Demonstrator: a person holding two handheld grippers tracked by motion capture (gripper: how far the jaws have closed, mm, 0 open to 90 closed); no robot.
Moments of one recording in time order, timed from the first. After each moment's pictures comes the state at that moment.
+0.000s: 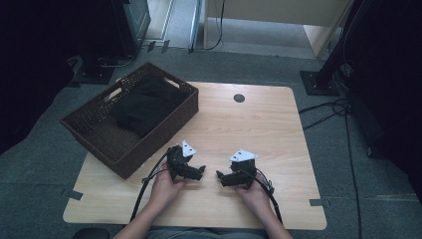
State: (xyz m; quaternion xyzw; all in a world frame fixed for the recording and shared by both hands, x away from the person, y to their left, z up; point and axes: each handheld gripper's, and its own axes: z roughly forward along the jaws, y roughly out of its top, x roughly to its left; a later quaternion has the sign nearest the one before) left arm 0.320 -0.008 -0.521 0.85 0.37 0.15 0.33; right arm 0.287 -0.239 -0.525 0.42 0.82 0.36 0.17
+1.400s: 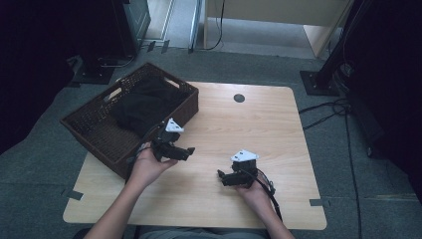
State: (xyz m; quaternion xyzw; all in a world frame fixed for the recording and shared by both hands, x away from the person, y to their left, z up) left arm 0.342 0.034 -0.412 0.86 0.36 0.10 0.34; right arm 0.286 -0.241 -0.525 0.43 0.81 0.36 0.17
